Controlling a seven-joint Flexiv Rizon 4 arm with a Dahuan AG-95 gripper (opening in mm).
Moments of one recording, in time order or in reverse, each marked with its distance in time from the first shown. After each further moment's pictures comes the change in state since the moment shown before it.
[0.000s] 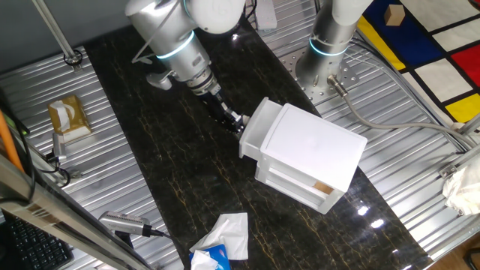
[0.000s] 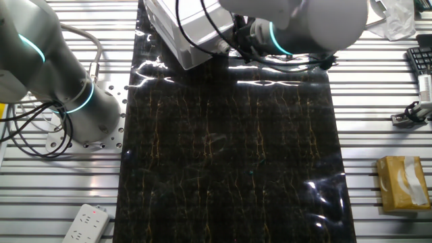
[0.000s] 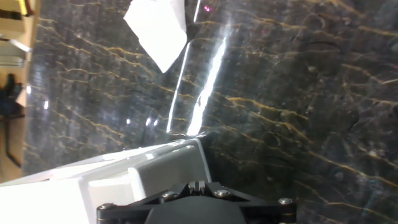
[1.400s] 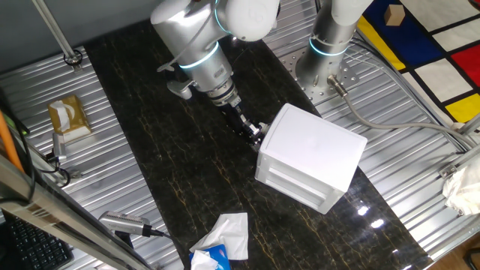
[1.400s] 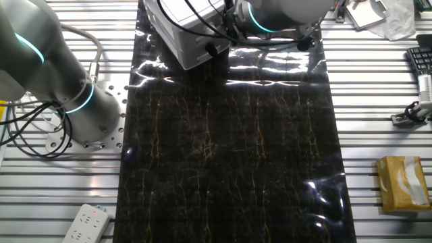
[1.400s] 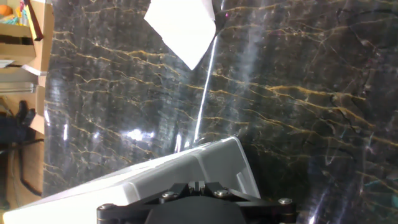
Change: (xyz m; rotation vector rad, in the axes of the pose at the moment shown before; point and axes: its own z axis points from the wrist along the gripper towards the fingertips) arm -0.003 0.041 0.029 0.027 -0.025 0.065
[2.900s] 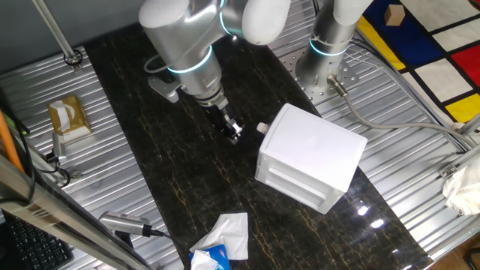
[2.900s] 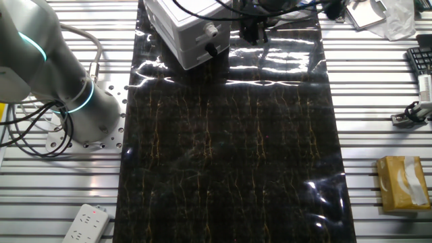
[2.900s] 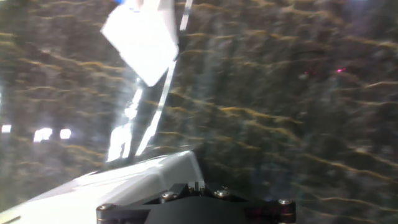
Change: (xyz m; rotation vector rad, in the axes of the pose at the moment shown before) arm -0.031 -0.042 -0.050 0.291 0.030 -0.019
